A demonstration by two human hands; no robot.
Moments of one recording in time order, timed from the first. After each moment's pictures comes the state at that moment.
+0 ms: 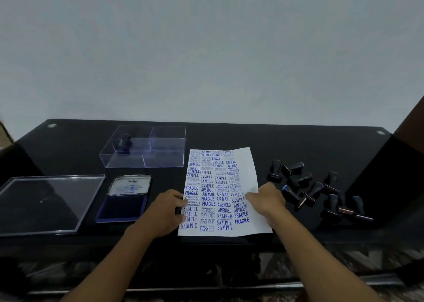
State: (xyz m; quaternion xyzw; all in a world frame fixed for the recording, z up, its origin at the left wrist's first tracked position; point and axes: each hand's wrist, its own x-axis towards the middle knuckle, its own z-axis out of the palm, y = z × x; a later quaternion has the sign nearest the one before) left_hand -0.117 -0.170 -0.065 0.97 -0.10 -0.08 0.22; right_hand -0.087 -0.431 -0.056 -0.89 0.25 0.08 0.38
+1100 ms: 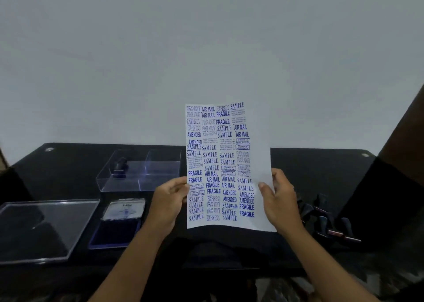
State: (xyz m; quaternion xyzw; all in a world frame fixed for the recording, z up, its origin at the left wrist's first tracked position) left_hand -0.096 -0.214 -0.004 0.70 0.07 0.05 0.71; right_hand -0.113 -0.454 0.012 -0.80 -0.03 -0.21 0.56
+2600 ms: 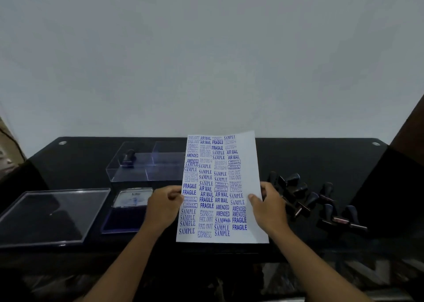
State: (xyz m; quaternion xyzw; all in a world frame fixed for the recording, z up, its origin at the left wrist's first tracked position) left_hand -0.109 -0.187 -0.041 0.87 0.07 0.10 0.48; right_hand -0.115 -0.437 -0.035 -0.85 0.09 -0.12 0.51
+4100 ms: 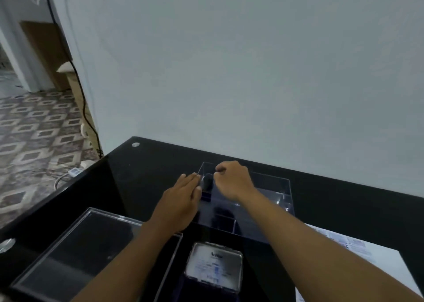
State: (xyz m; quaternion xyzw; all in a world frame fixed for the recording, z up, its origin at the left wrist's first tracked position) left_hand 0.027 0.025 -0.050 0.95 0.06 0.11 0.27; right_hand 0.107 -0.109 0.002 -0.91 -0.17 0.05 0.37
